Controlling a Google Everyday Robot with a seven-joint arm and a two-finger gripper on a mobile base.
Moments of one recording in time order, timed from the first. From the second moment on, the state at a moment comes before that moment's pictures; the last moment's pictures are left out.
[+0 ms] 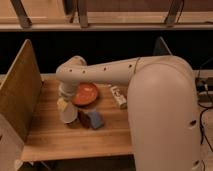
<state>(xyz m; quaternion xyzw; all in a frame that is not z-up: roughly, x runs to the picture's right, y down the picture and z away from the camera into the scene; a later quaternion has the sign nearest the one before) -0.207 0.073 0.763 -0.33 -0.10 0.22 0.91</state>
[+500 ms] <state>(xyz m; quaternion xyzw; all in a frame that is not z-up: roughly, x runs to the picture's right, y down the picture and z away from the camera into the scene) -0.208 0.097 0.777 -0.34 -0.12 0.22 0.91</state>
